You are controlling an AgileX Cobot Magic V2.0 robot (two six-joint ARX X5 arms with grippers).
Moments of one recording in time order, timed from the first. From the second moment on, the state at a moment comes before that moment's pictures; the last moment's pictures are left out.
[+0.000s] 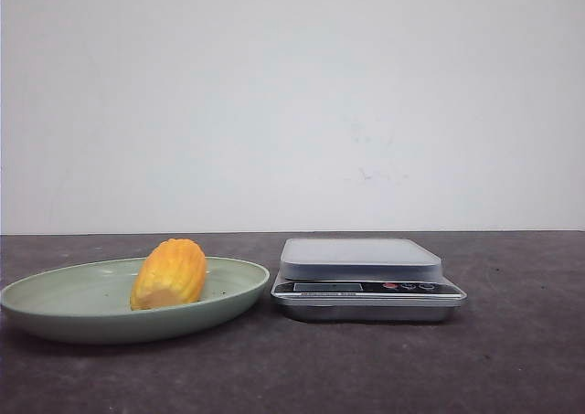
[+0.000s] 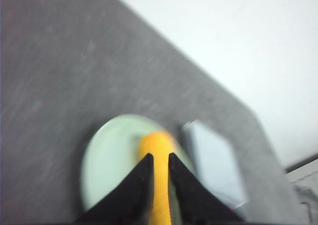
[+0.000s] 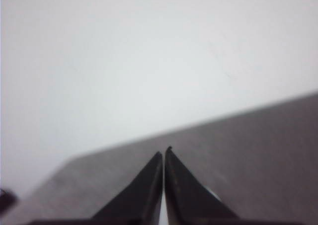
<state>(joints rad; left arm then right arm) -0.01 0.10 0.34 -0.40 0.35 -0.68 0.05 0.04 0.29 -0.03 -0.34 0.54</state>
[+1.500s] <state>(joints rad) -0.32 1.26 1.24 -0.85 0.34 -0.33 0.05 0.61 1.17 -0.82 -0.25 0.15</state>
